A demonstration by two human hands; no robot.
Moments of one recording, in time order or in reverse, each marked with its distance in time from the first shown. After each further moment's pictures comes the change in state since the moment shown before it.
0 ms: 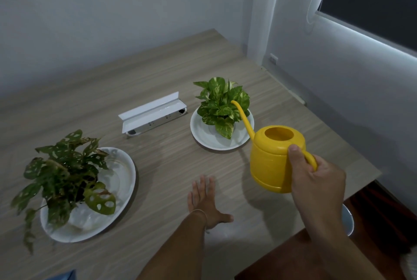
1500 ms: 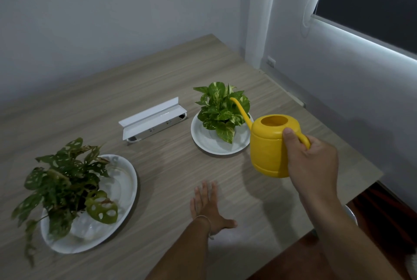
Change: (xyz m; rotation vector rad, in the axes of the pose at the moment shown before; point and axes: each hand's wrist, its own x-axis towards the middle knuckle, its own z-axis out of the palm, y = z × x) left_hand -0.004 0.002 -0.004 -0.005 -0.014 -0.006; right_hand 0.031 -0.016 0.017 -0.017 0.000 -0.006
